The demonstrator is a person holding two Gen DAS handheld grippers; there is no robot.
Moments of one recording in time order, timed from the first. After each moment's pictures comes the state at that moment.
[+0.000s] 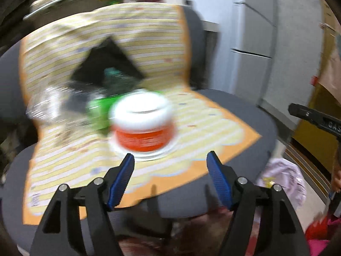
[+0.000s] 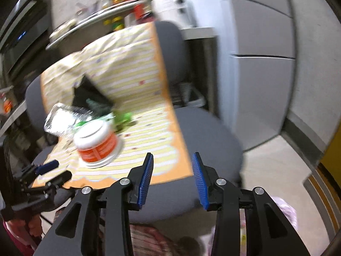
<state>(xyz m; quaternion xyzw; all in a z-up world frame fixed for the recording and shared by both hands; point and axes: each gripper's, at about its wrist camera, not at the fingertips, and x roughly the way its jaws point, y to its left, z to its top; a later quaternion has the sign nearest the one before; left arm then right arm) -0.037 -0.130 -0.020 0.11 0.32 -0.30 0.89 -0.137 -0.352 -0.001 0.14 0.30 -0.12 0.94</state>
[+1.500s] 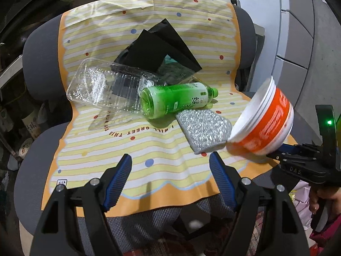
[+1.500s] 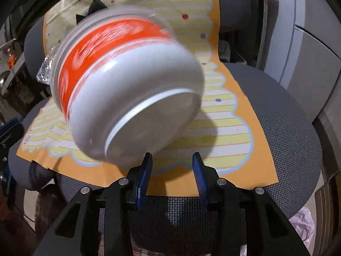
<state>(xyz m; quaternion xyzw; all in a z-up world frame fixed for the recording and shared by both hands) -0.002 -0.089 -0.028 0.09 0.35 -0.20 0.91 -0.032 -0.316 -0.089 0.10 0.44 -0.05 0.89</state>
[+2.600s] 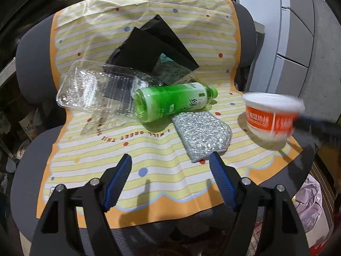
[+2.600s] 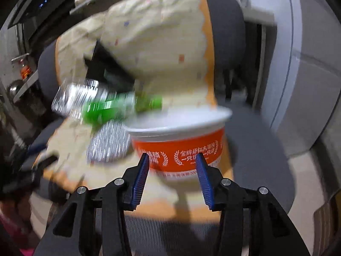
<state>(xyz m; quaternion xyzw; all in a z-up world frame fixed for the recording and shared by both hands) 0.014 -0.107 -0.034 0.09 0.35 -0.21 0.91 -0.057 -0.355 -0.045 0.10 0.39 -0.02 0.92</state>
